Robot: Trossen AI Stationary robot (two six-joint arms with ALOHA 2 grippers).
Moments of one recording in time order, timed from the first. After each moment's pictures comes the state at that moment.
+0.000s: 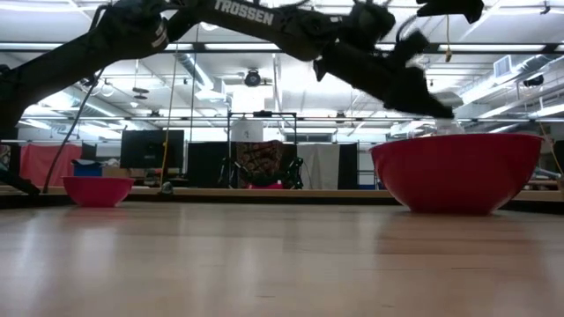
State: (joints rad) left arm 0.17 2.49 2.32 -0.32 0.22 0.51; right arm 0.07 0.70 0.96 -0.61 0.48 0.21
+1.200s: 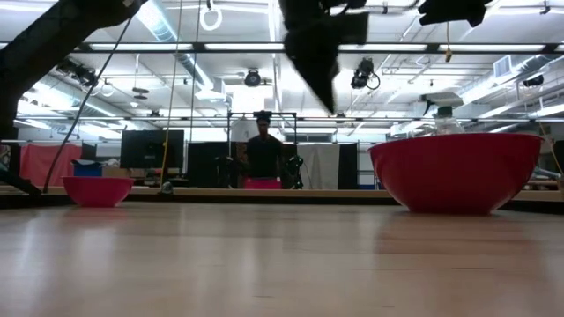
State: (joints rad) left arm 0.08 2.26 2.32 -1.23 -0.10 0.34; right arm 0.07 0.71 0.96 -0.68 0.50 0.21
